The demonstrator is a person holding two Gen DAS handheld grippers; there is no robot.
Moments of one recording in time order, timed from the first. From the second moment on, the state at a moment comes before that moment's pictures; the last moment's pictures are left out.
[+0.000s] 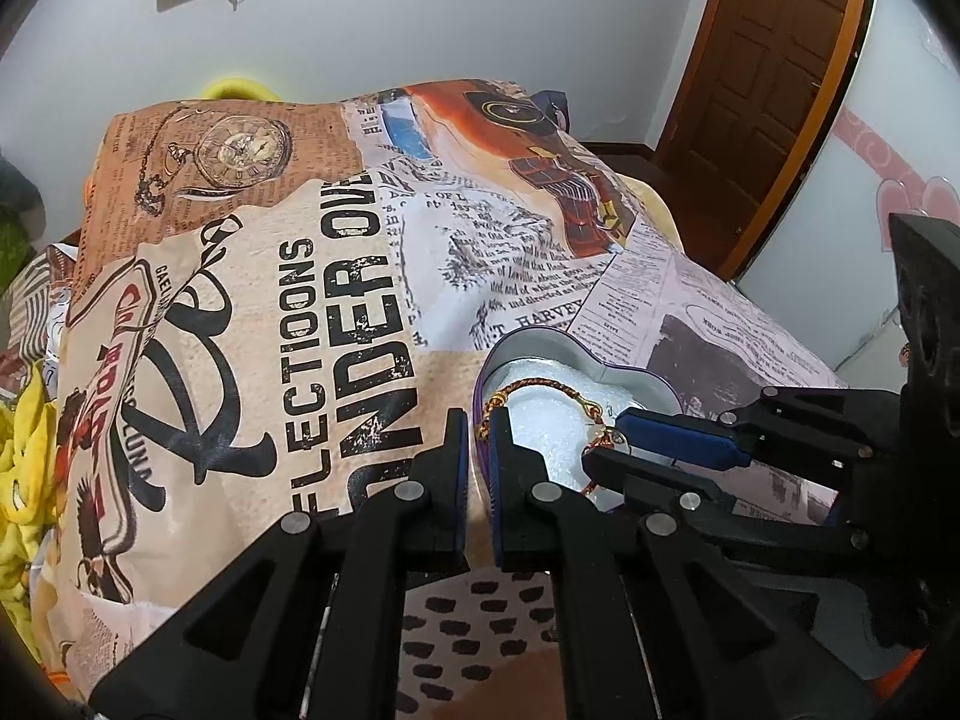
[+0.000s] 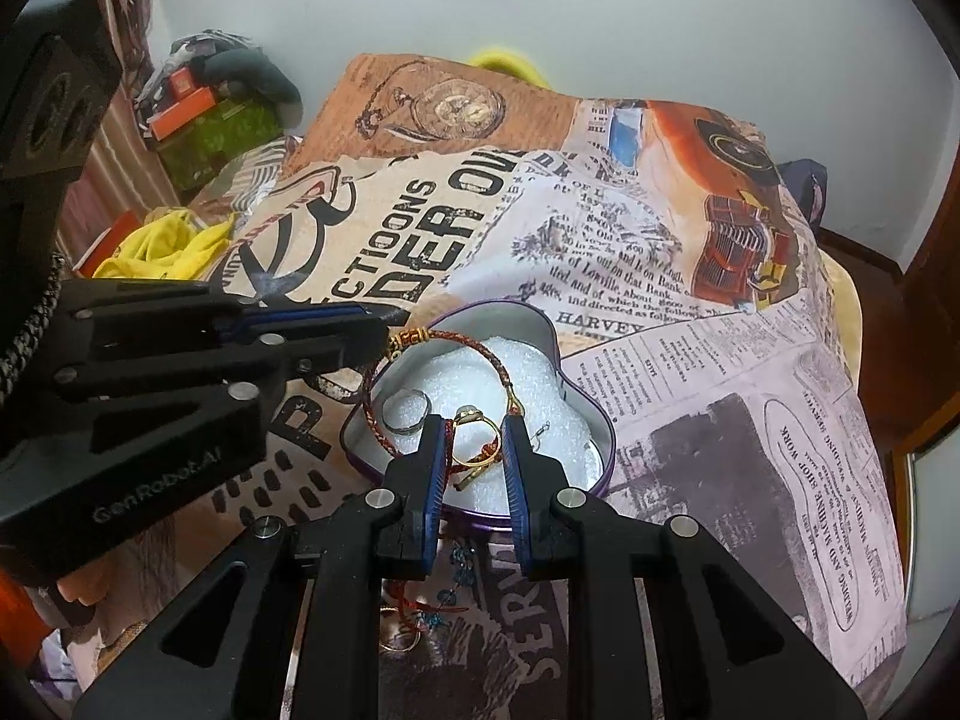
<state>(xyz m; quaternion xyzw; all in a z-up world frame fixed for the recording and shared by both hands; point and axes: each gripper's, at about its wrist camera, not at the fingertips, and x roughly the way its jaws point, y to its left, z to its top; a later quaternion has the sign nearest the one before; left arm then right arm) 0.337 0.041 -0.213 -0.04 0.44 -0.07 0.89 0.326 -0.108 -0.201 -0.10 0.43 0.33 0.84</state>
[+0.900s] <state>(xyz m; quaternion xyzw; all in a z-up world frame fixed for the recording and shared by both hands) 0.279 0.039 -0.165 -0.02 0.41 -0.06 0.91 0.290 -0.133 -0.156 -0.09 0.40 0.31 0.86</state>
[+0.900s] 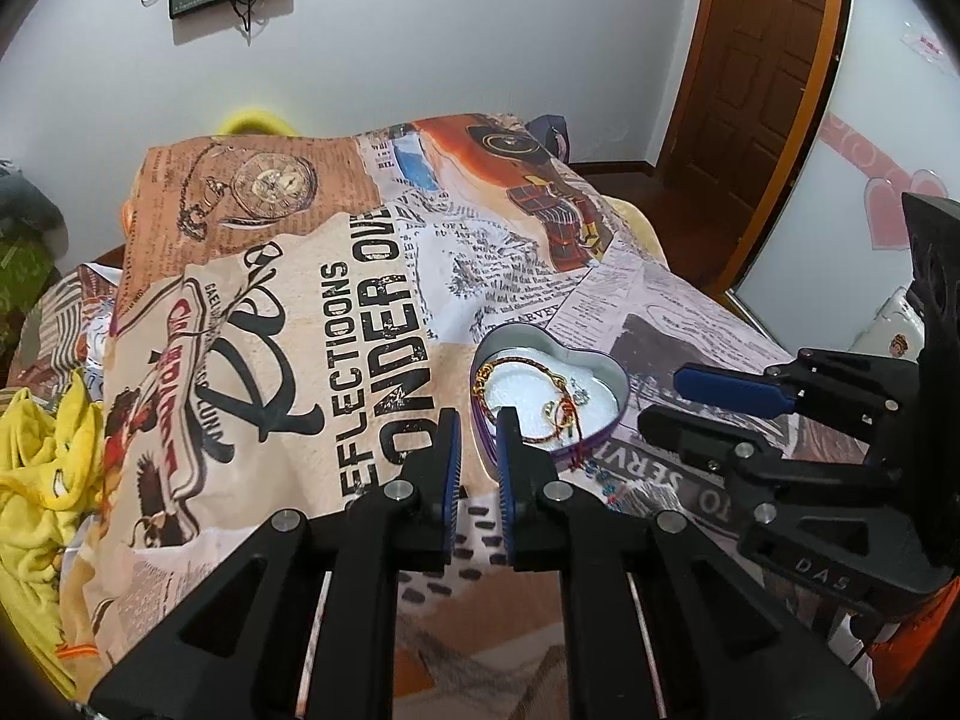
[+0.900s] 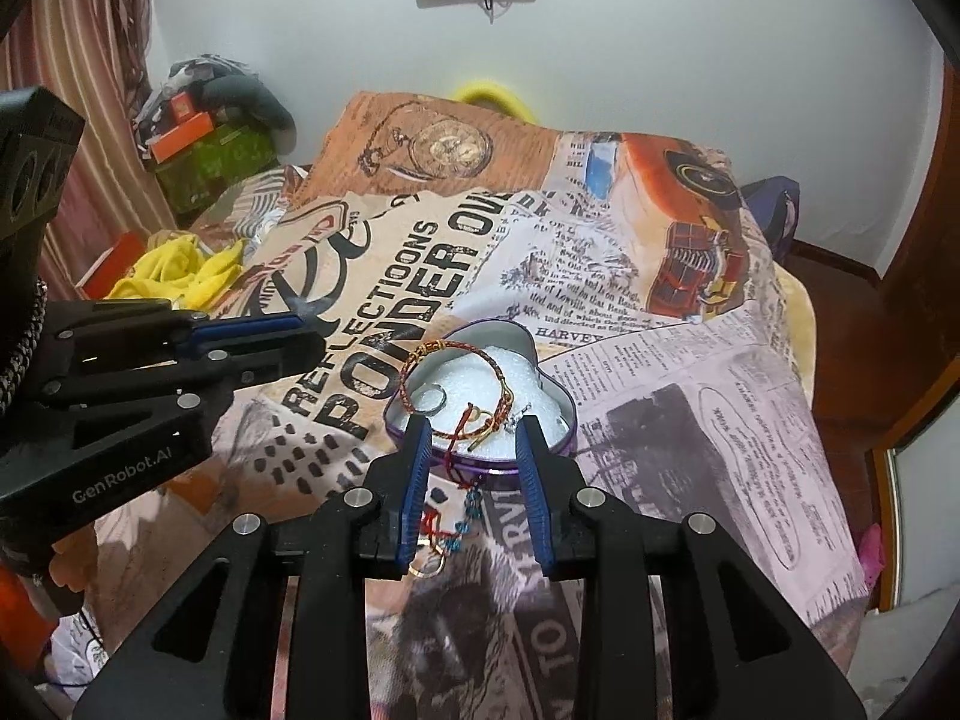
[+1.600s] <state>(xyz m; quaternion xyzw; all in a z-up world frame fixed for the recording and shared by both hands) 0.240 0.034 -0.191 -0.01 0.45 -0.05 0.89 0.256 -0.158 -0.173 -0.09 0.43 0.29 0.85</state>
